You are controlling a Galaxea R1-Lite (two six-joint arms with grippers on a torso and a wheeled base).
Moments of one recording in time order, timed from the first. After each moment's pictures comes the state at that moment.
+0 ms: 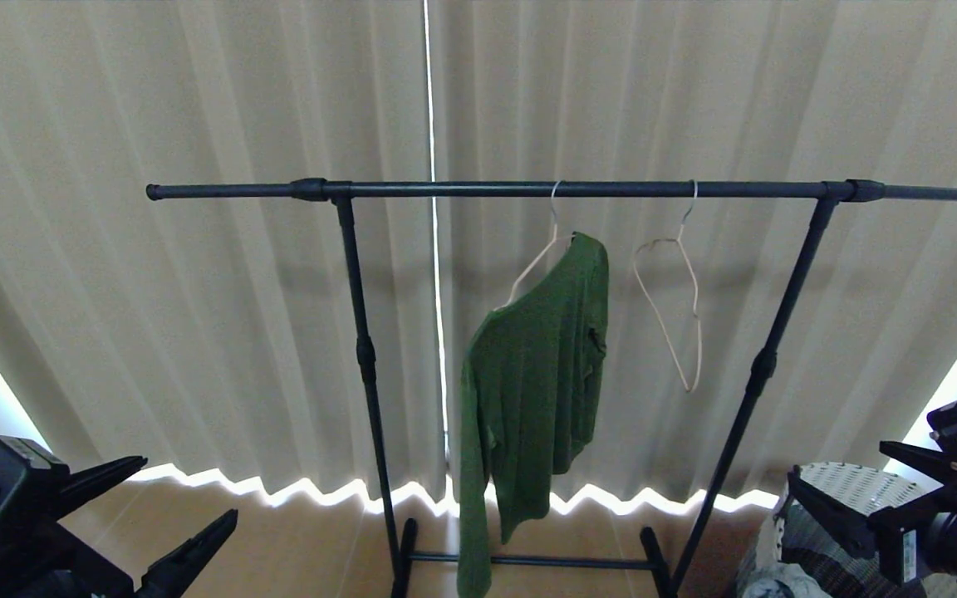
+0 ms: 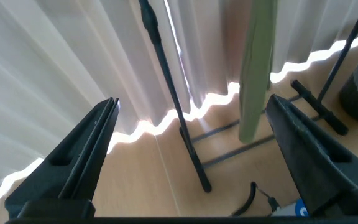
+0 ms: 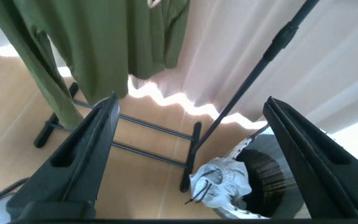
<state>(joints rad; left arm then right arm) -0.19 1.08 -0.08 -0.70 -0.11 0.26 0.27 1.18 -0.19 -0.58 -0.16 -0.09</state>
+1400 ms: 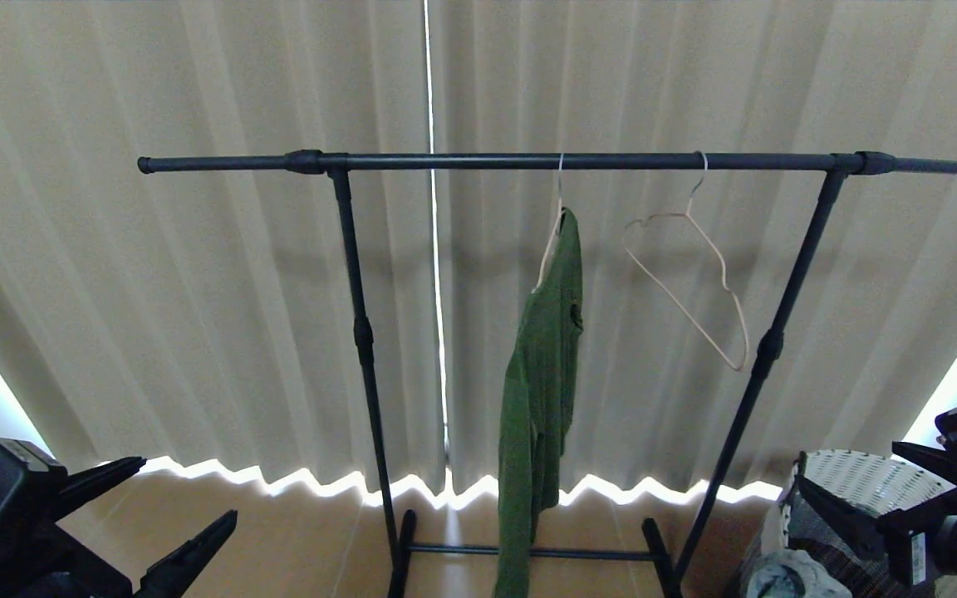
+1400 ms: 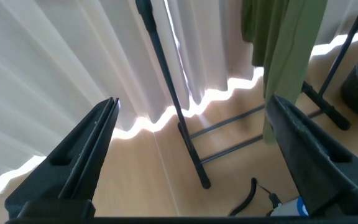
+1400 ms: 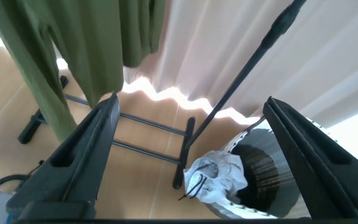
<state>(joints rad) -0.19 1.07 -0.08 -0.70 -0.11 0.26 0.25 1.16 -0.18 -0.57 -0.16 -0.12</state>
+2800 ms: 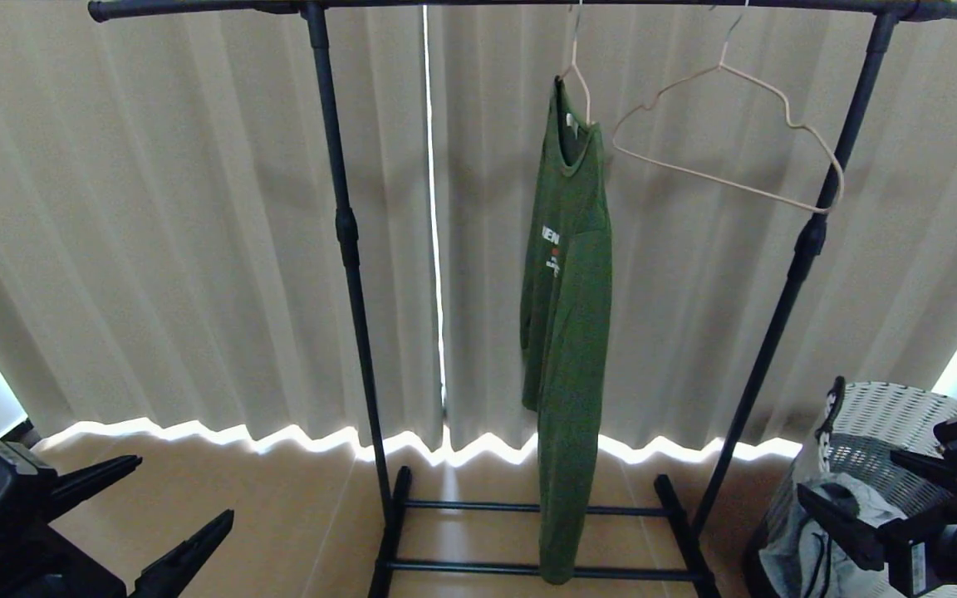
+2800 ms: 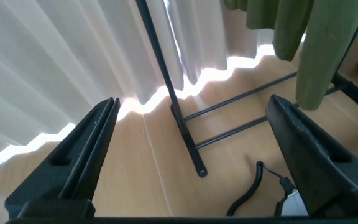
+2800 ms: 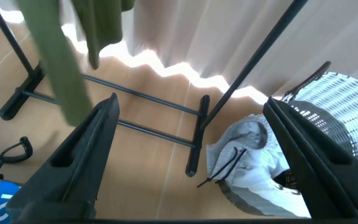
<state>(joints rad) -0.19 1.06 -0.07 -0.70 -0.11 0.26 0.25 1.16 -0.16 -0.58 -0.15 -0.12</state>
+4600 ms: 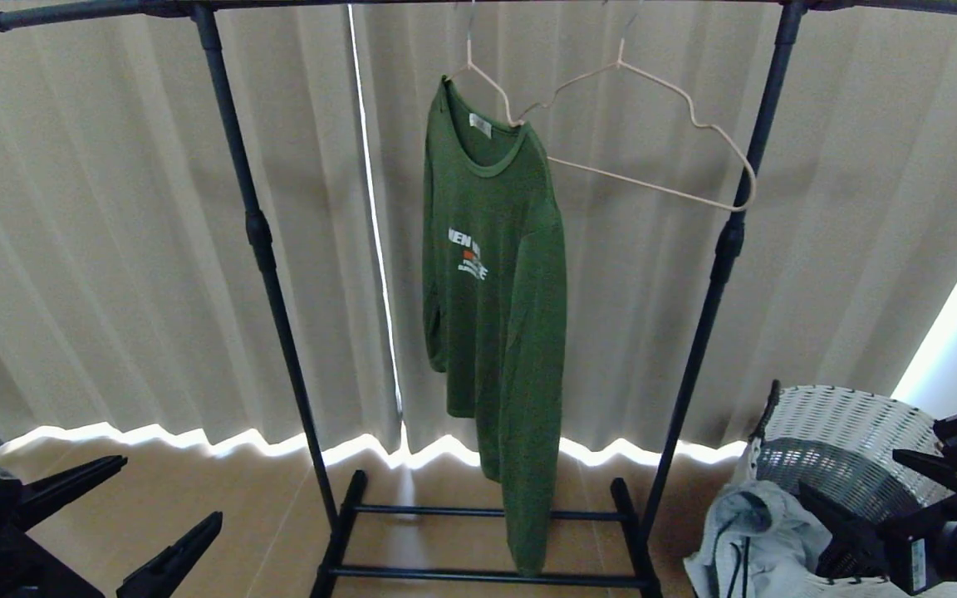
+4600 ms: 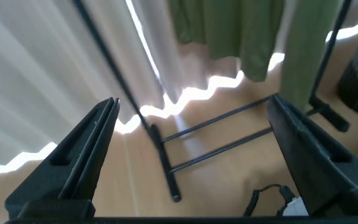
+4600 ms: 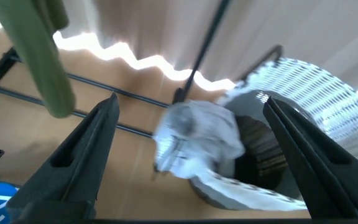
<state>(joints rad) -0.20 1.00 -0.06 -0.70 -0.11 0.25 0.23 1.17 -0.16 -0.58 -0.15 -0.12</state>
